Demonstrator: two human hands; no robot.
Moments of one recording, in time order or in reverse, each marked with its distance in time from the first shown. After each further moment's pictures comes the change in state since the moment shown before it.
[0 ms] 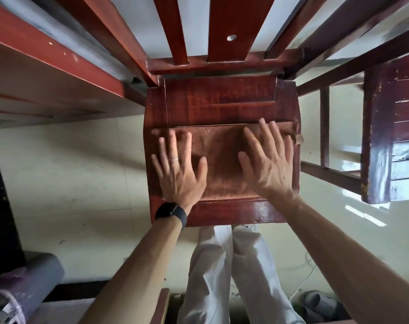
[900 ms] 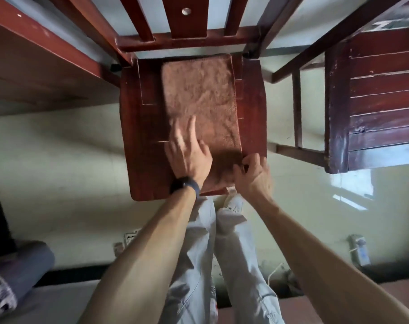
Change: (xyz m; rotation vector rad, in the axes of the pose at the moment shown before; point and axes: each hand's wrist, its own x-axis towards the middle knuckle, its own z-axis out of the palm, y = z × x) left_hand -0.035 0.087 0.002 -0.132 0.031 -0.066; right_hand -0.093 0.017 -0.017 0.421 -0.222 0.575
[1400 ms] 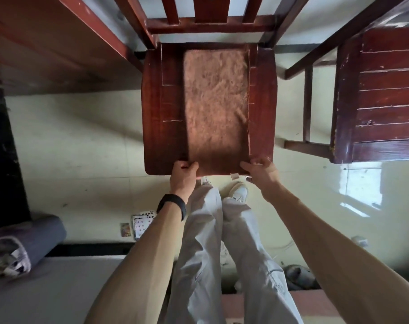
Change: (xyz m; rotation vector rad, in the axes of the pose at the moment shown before) left_hand -0.084 -0.056 -0.024 -0.696 -0.377 -0.803; right_hand -0.021 0.018 -0.008 0.536 -0.244 0.414
